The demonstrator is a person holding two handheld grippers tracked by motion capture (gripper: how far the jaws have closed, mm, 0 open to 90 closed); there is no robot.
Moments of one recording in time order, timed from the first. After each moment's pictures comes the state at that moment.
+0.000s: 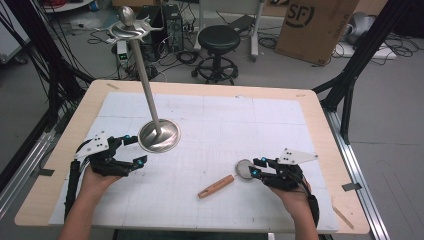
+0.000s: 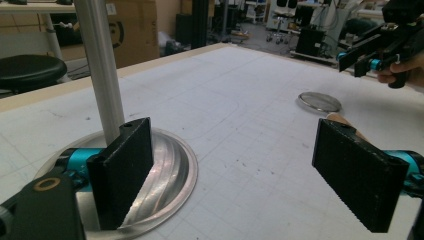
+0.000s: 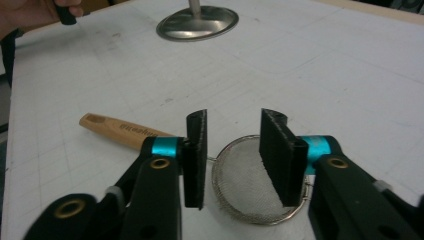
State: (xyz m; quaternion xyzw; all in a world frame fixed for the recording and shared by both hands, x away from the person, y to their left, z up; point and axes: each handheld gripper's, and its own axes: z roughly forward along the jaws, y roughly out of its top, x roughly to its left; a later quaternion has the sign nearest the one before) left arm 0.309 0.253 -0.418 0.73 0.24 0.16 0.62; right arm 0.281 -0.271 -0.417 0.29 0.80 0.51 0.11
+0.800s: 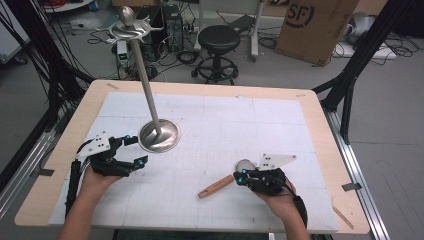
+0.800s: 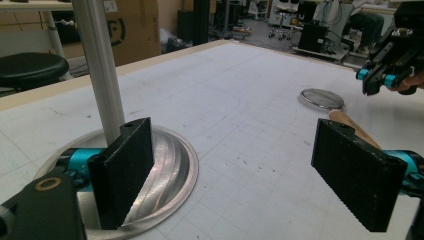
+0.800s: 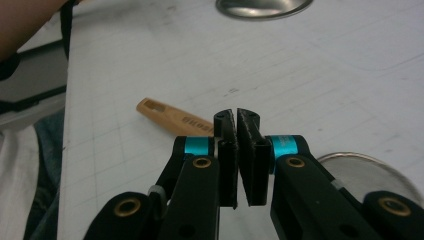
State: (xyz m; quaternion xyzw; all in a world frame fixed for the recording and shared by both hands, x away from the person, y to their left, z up) left arm 0.308 0.251 -0.418 0.73 0.24 0.16 0.62; right arm 0.275 -0.227 -0.423 0.22 0.84 0.49 0.05
